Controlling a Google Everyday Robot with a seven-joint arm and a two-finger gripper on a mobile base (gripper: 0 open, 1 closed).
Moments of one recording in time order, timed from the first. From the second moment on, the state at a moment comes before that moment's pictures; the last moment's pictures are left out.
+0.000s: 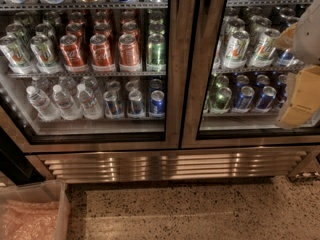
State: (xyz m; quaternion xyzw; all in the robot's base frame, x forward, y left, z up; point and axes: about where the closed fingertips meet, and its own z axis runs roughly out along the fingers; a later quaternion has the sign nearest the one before) arm 0.438 -0.217 0.976 -0.60 0.78 -0.03 0.16
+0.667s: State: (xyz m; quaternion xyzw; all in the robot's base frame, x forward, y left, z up) arm 0.436 -0.223 0.976 -0.59 0.79 -0.05 0.17
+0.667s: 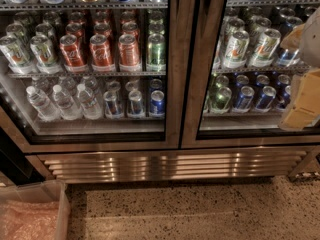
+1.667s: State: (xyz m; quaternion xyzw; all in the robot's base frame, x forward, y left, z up) arm 0.565 -0.228 0.990 -0.50 0.82 0.03 0.28
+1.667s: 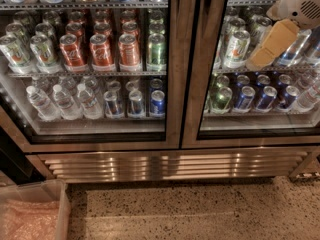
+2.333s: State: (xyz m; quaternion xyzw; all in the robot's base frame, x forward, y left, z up) arm 0.586 -0.231 0.998 -0.50 0.82 0.03 0.30
